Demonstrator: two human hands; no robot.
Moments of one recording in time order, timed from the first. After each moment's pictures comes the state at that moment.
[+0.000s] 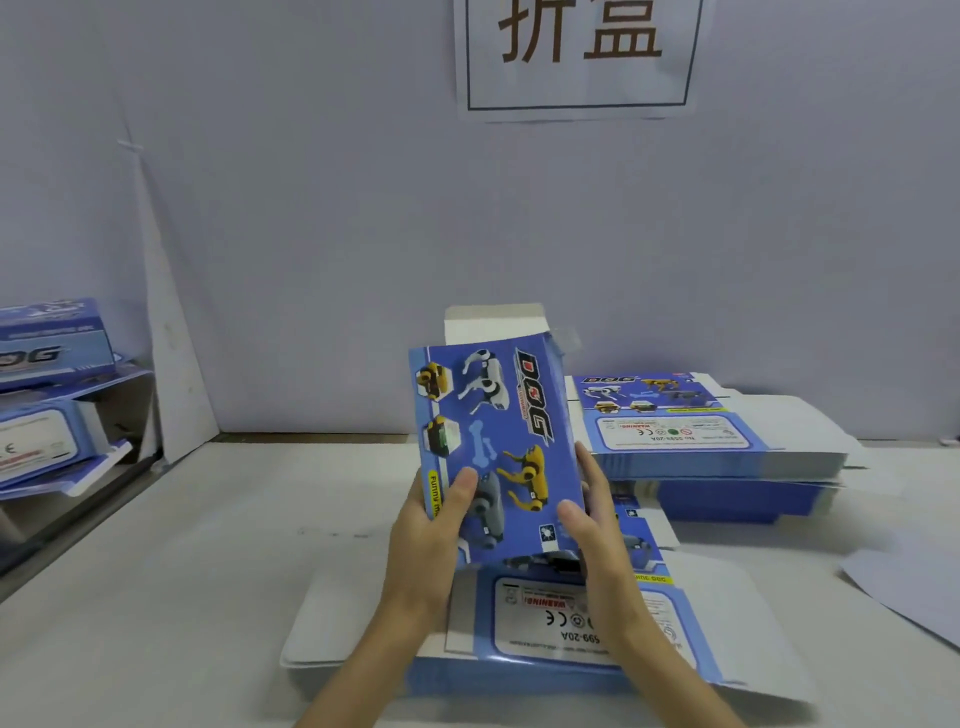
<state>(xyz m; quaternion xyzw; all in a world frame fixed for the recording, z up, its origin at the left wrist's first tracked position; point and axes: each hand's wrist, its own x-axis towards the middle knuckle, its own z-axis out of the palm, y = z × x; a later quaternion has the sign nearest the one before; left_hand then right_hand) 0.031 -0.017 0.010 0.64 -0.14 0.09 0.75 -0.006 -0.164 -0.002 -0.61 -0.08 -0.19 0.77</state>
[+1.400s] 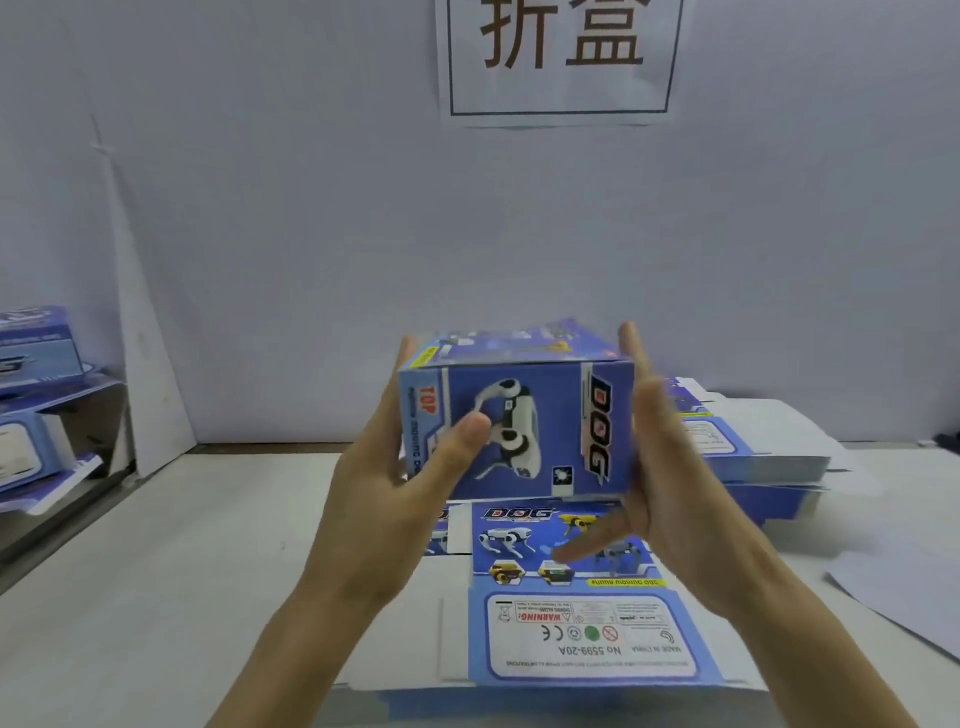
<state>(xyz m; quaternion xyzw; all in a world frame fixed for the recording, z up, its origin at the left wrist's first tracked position) -0.014 0.001 0.102 0.63 -0.28 0.13 0.71 -0.069 -0.173 0.140 -0.65 -0.09 -0.10 0.75</state>
